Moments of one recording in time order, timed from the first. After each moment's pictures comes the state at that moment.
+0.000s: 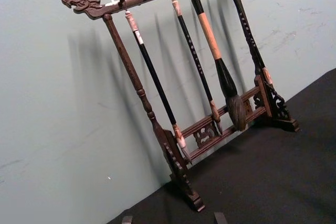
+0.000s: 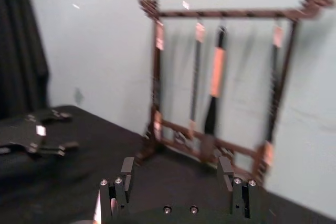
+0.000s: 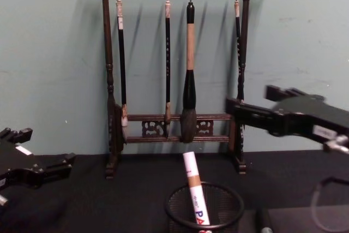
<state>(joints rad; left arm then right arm) -0.20 0.60 0.45 -1.41 -0.25 -0.12 0.03 0.19 0.35 -0.34 -1.56 0.36 -0.04 0.36</state>
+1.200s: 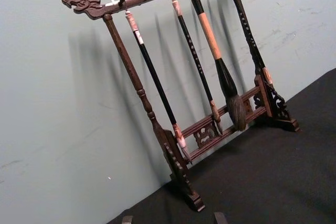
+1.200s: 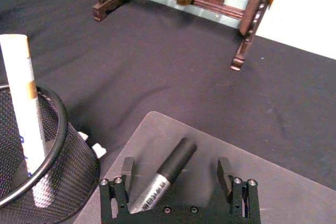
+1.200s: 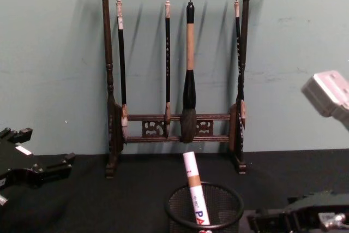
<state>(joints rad) -0.20 0.60 0.45 -1.41 -0.25 -0.12 0.03 0.23 0.34 -0.39 -1.53 0.22 0.56 0.24</state>
